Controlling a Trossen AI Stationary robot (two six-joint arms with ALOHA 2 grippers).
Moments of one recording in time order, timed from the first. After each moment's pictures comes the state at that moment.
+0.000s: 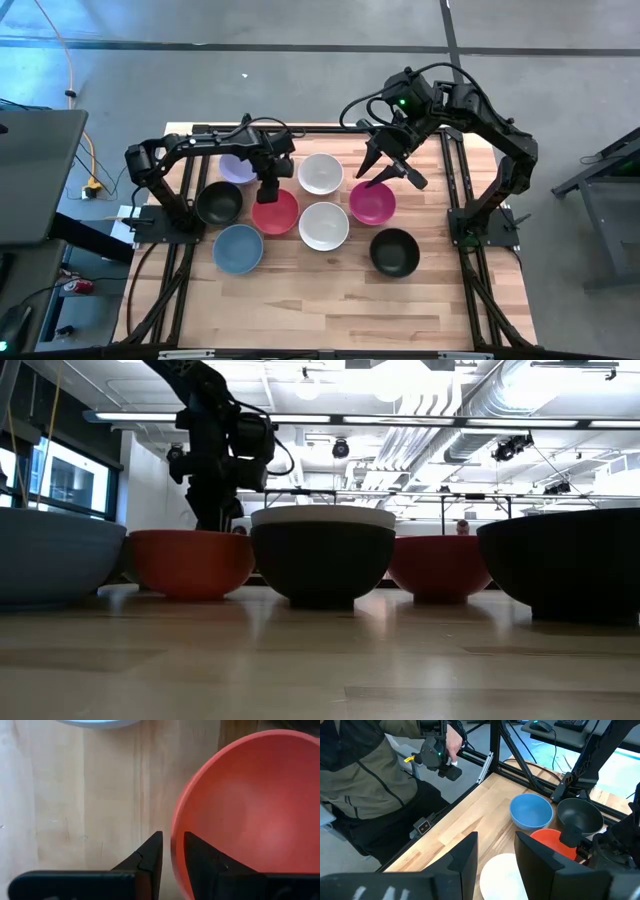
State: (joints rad) left arm 0.59 1.66 1.13 -0.92 0.23 0.41; right arm -0.24 1.65 2.21 -1.31 -0.76 -0.58
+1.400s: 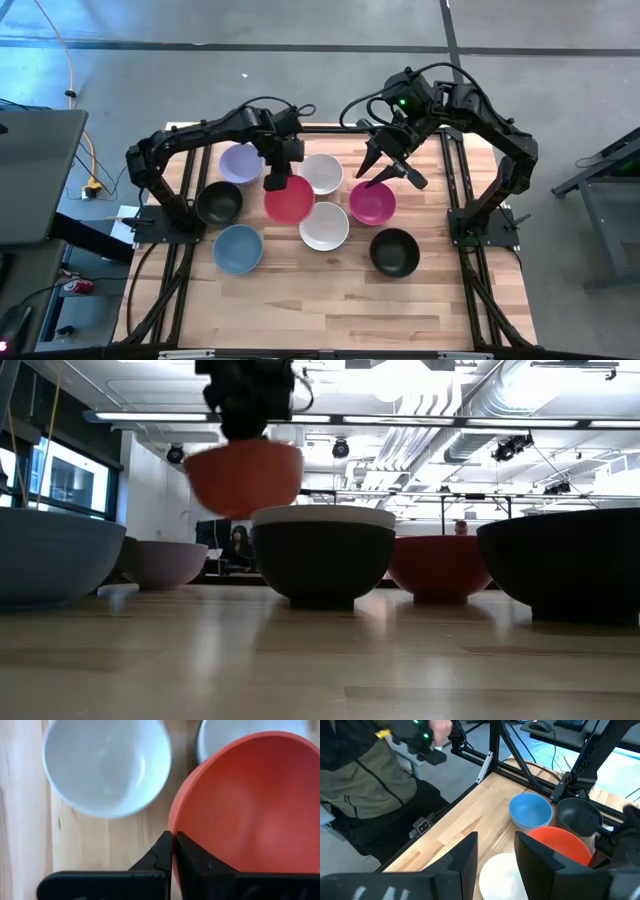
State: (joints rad) left arm 0.54 1.66 1.52 -1.14 0.27 0.41; right arm -0.24 1.65 2.21 -1.31 -0.76 -0.58
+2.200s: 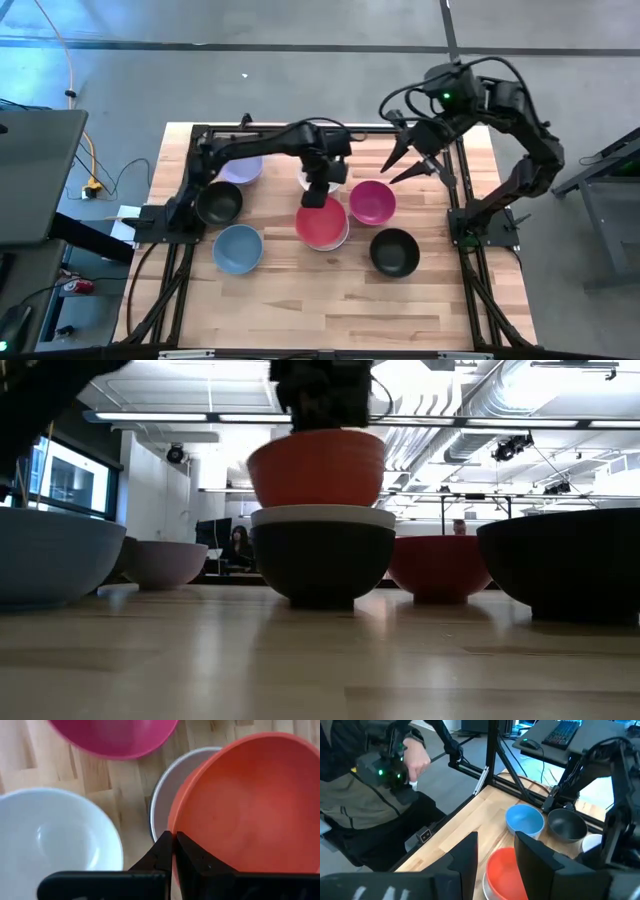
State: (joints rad) left arm 0.35 2.12 2.05 -1.30 0.33 0.37; right arm -0.24 1.51 2.21 -1.33 -0.73 -0.52
